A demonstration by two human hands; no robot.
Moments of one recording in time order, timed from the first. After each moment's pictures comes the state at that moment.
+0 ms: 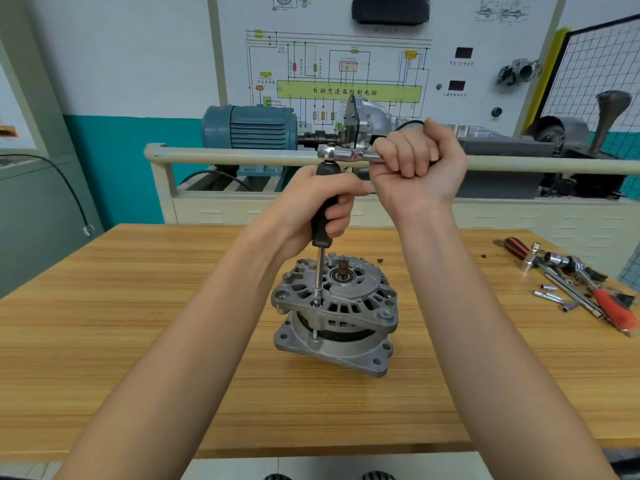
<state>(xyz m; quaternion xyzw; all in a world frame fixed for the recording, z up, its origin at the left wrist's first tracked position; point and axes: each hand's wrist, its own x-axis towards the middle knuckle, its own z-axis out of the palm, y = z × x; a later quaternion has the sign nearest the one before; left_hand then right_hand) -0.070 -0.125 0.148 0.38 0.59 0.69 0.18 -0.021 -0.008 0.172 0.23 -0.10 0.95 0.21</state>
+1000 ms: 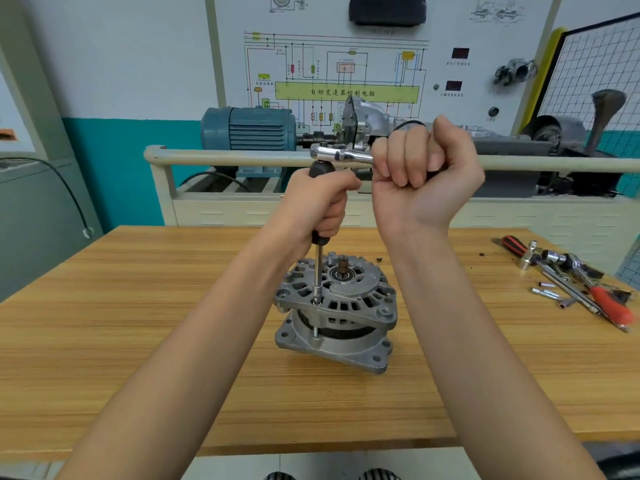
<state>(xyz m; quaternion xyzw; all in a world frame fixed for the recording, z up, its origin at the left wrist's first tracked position) -0.064 -0.117 0.147 0.30 0.61 0.72 0.12 -0.006 -0.030 0.164 0.31 -0.25 0.85 0.34</state>
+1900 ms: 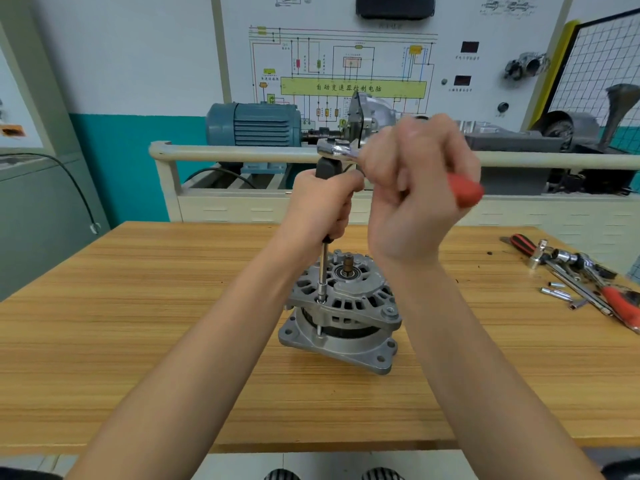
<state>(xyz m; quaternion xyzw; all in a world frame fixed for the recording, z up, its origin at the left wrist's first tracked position) -0.059 -0.113 0.140 0.27 0.62 0.73 0.06 0.000 -0.056 0.153 0.37 -0.40 0.68 0.49</state>
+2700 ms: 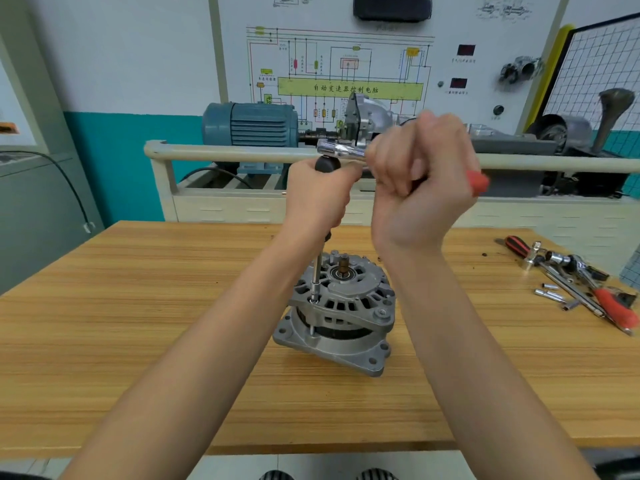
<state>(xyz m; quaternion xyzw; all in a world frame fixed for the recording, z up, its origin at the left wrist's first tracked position) -0.061 -0.103 0.146 0.24 0.62 0.75 0.00 -0.002 -0.046 0.158 0.34 -0.37 0.72 0.48</state>
